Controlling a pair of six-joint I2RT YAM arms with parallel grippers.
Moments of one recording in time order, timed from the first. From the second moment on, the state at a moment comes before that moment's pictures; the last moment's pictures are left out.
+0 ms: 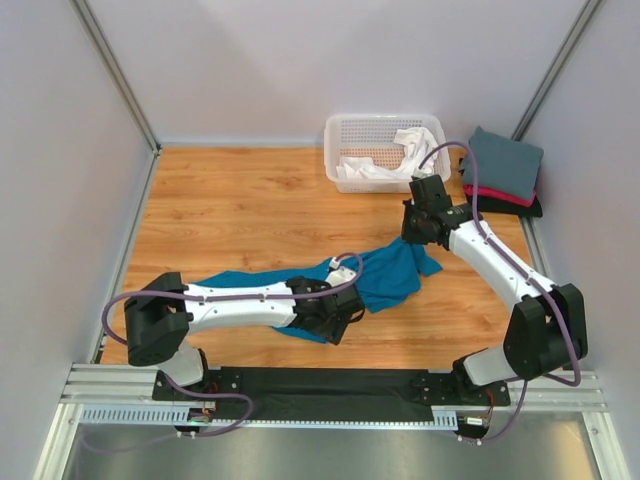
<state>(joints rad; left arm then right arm) -1.24 1.60 1.08 -0.75 -0.31 -0.73 0.35 1.44 1.13 -0.62 0.10 0.40</state>
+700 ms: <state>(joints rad) -1.33 1.72 1.09 -0.71 -0.34 -0.83 0.35 1.32 1.03 -0.59 0.10 0.41</state>
